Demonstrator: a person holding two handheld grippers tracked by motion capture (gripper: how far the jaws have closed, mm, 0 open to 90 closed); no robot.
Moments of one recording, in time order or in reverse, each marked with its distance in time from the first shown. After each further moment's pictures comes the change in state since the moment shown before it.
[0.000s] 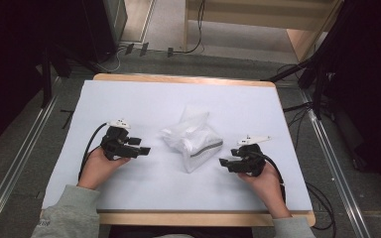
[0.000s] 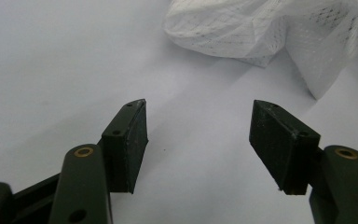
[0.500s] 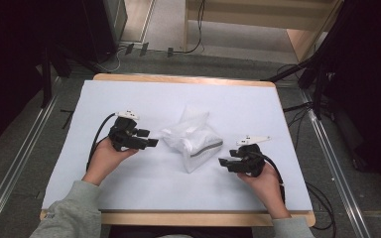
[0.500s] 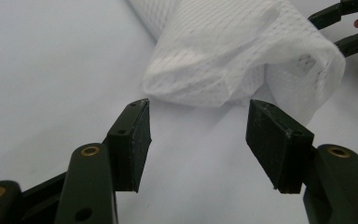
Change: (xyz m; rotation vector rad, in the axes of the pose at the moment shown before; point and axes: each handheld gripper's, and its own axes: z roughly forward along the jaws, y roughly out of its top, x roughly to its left) left arm -0.014 0.041 0.006 -0.017 -0.018 0.055; right arm 0.002 0.001 -0.001 -0.001 0.009 0.013
